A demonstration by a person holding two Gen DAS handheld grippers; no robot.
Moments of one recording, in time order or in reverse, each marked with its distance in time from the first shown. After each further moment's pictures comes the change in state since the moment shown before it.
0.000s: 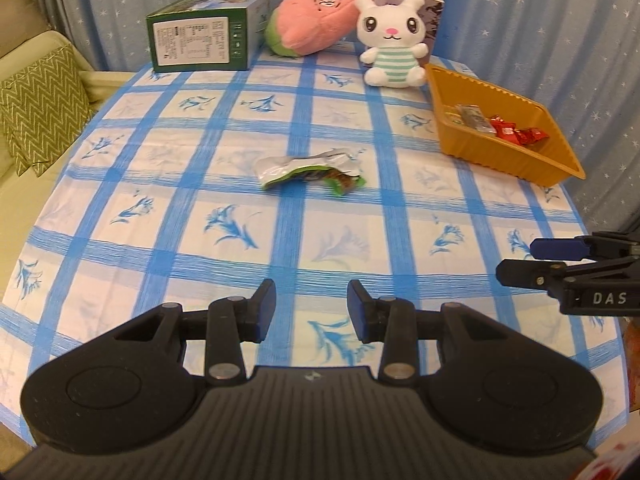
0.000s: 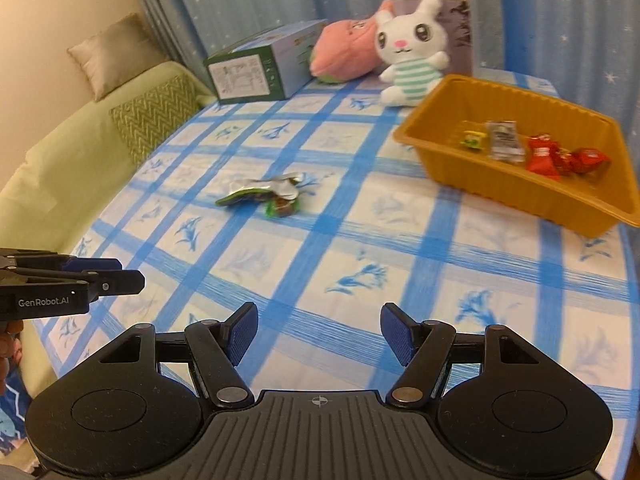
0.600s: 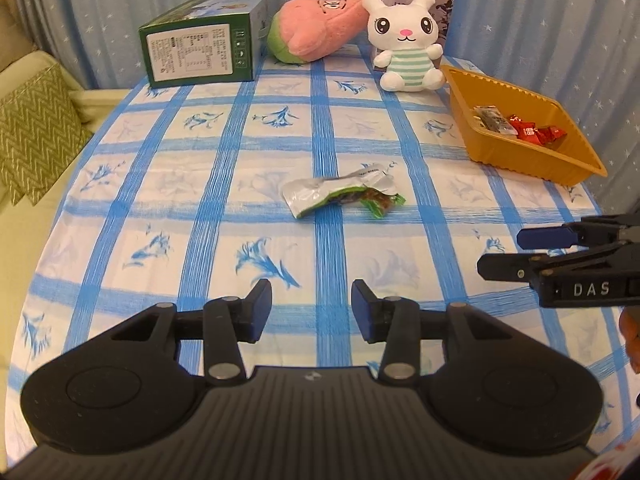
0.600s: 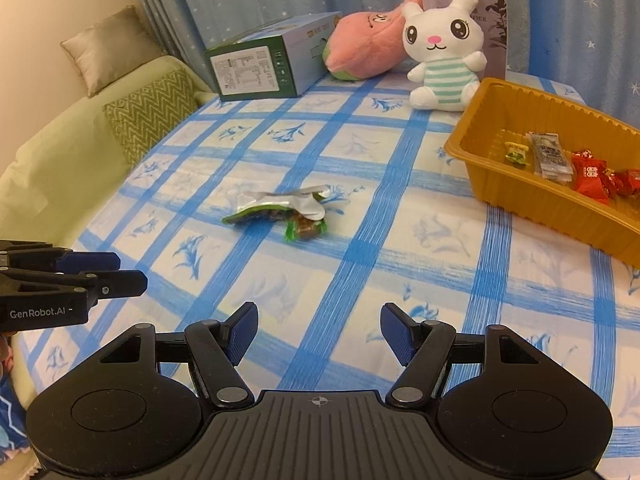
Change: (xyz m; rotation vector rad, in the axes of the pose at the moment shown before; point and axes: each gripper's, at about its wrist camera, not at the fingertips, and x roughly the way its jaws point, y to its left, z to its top) left arm 0.035 0.037 0.027 0.088 -0.016 -0.009; right arm 0.058 0.026 0.030 0.002 0.002 -0.028
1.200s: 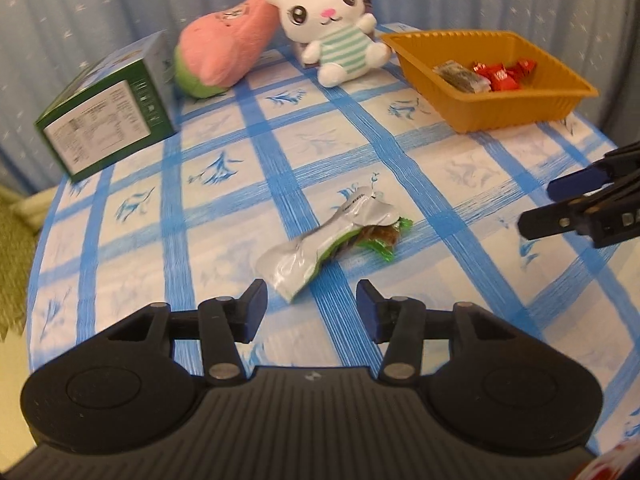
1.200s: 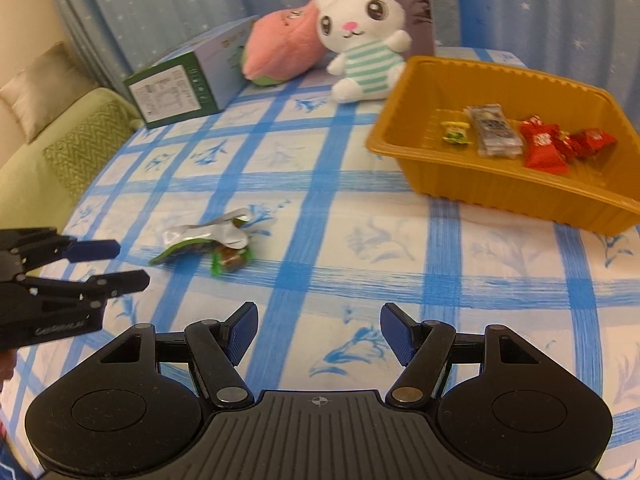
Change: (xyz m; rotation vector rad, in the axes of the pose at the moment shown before) left arm 0.084 -0.010 0.048 0.380 -0.020 -0.075; right arm 0.017 -0.037 0.013 0.178 -0.009 -0.123
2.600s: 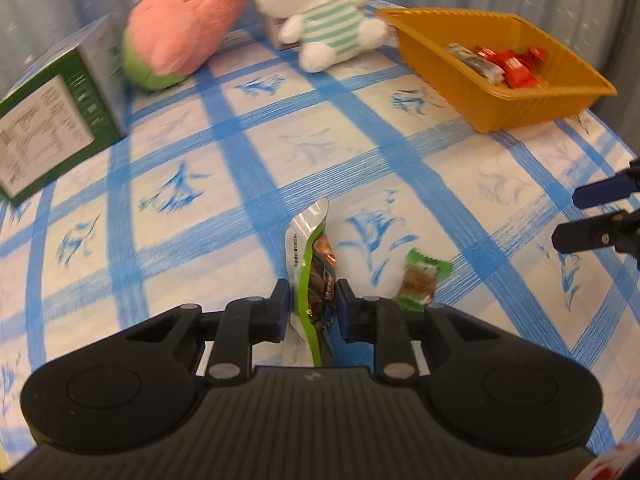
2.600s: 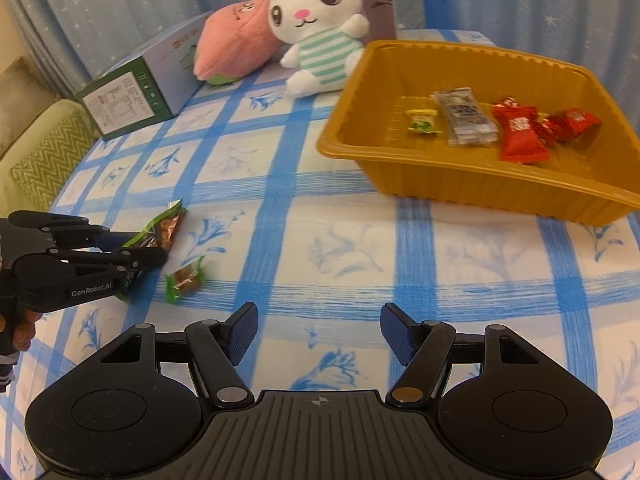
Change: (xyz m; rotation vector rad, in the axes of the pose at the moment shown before) left arm 0.067 0.027 0.031 0.001 0.052 -0.098; right arm 0.022 -0.013 0.018 0.068 0.029 -0.065
